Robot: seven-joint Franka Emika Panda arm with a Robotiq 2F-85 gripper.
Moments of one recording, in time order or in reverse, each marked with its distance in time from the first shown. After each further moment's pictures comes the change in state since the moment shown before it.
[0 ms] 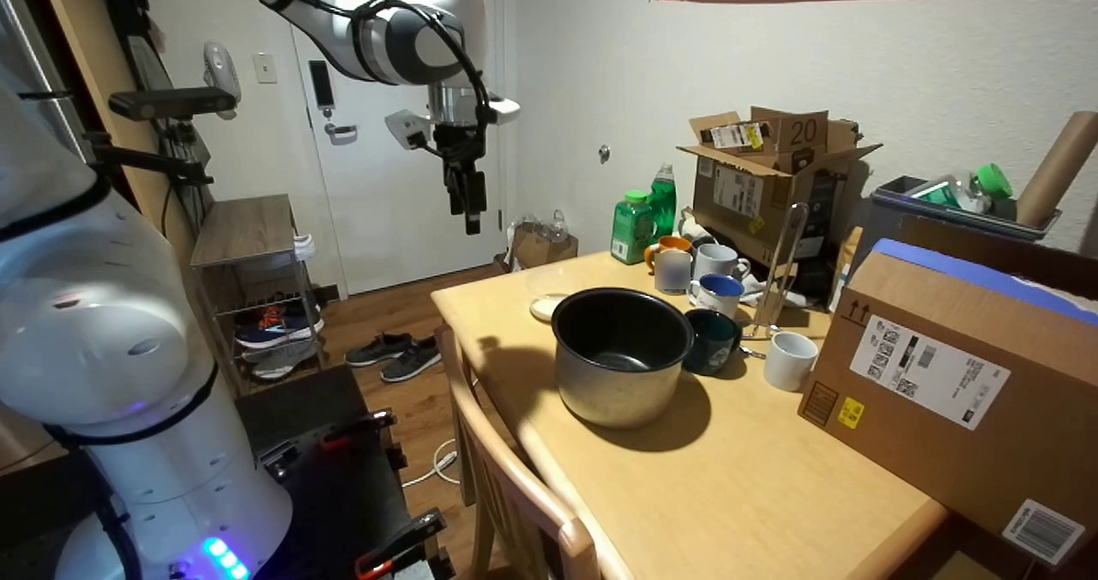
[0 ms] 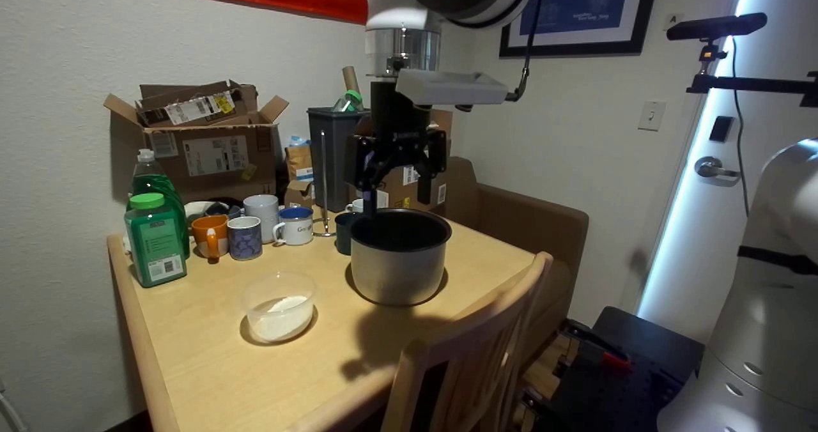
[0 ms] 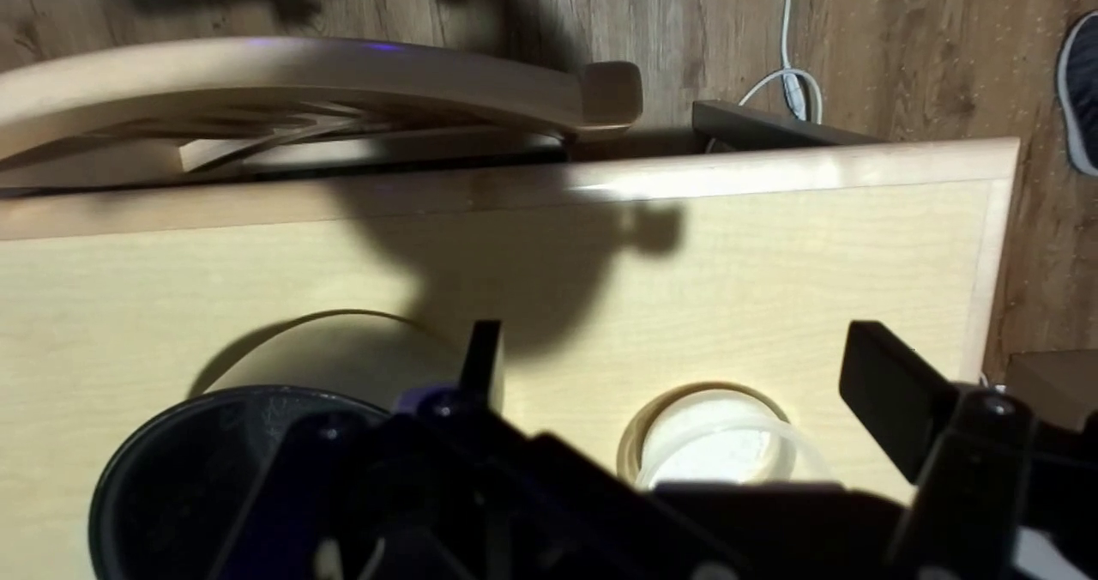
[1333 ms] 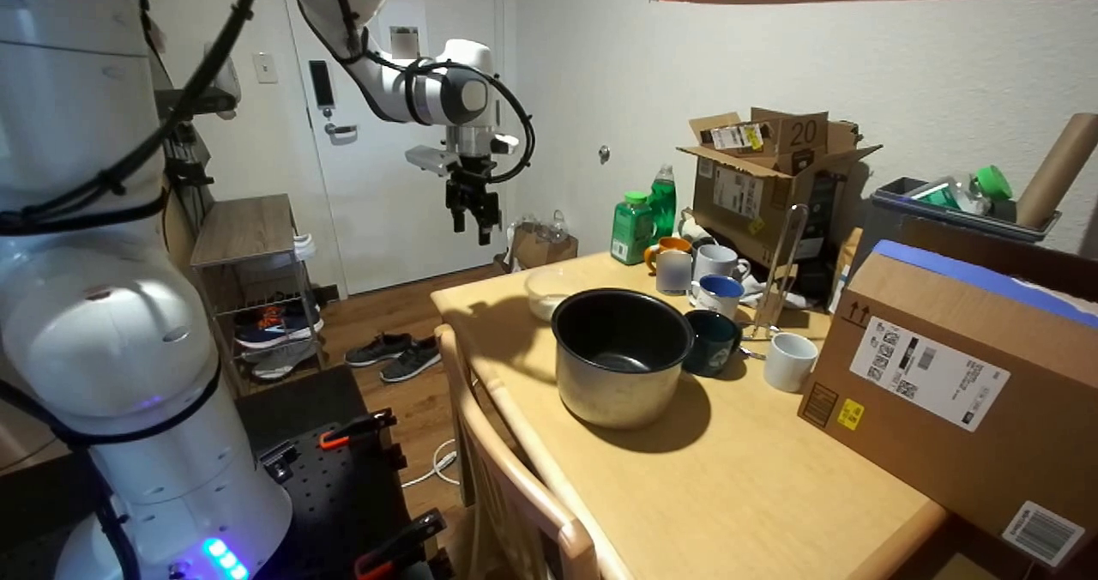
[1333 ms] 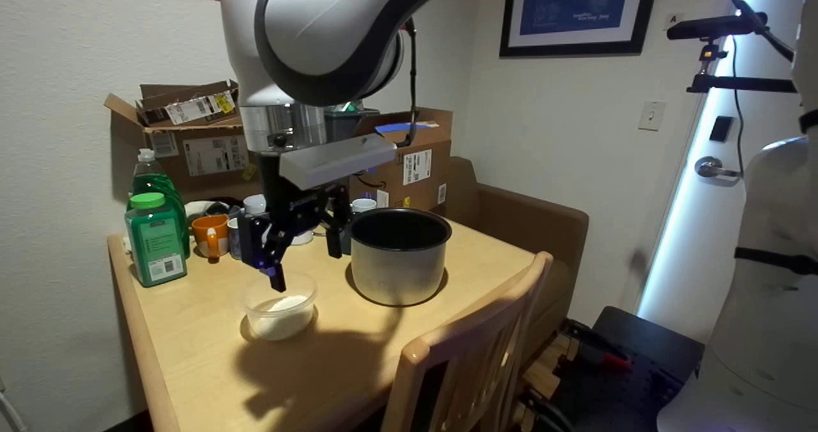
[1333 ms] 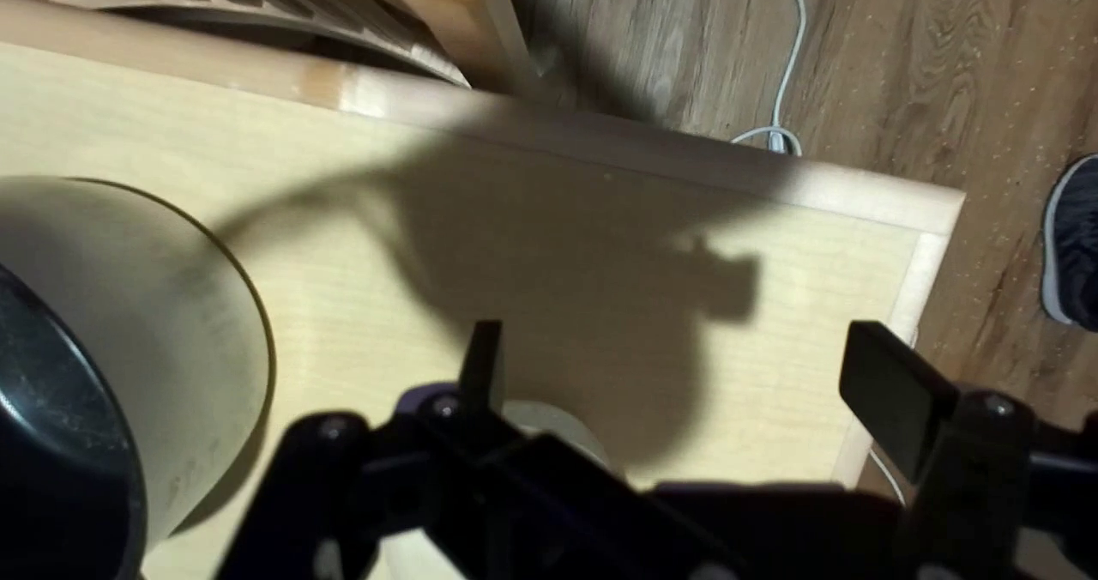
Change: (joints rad) arm 0.151 0.471 0.010 0.323 -0.190 0.051 0.022
